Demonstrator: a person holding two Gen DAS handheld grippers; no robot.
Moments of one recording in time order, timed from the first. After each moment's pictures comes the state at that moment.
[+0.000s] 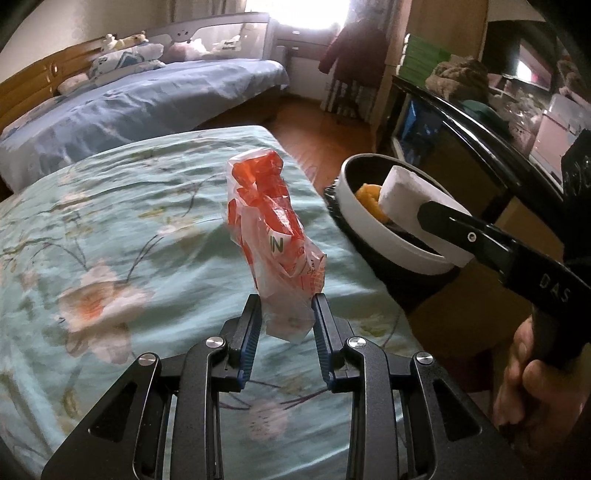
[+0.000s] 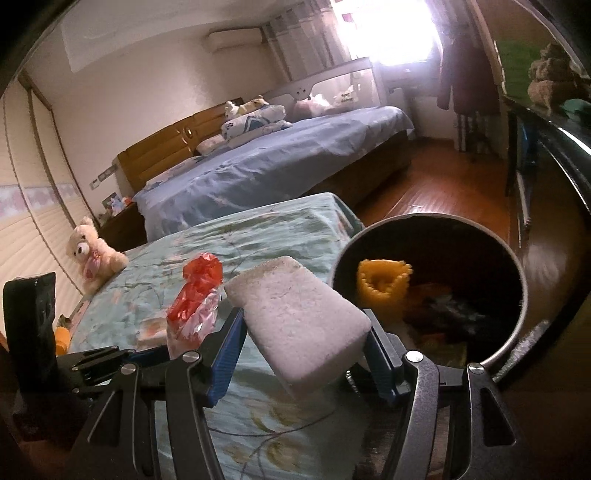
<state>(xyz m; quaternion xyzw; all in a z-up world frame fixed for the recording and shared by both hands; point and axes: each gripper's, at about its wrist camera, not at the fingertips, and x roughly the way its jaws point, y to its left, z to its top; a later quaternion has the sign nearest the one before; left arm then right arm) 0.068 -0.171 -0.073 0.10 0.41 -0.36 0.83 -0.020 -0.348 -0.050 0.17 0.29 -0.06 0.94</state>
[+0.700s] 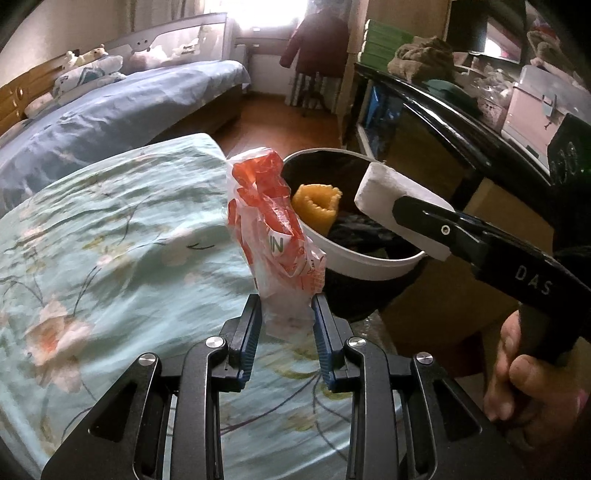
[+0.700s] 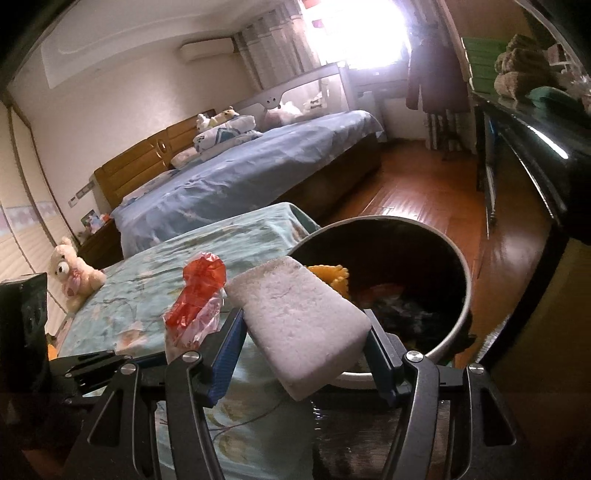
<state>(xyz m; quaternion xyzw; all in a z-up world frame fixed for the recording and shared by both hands) 0.050 -0.222 -0.068 0.13 0.40 -0.42 0.81 -0.044 -0.387 -0.051 0.19 0.28 -0.11 0.93</state>
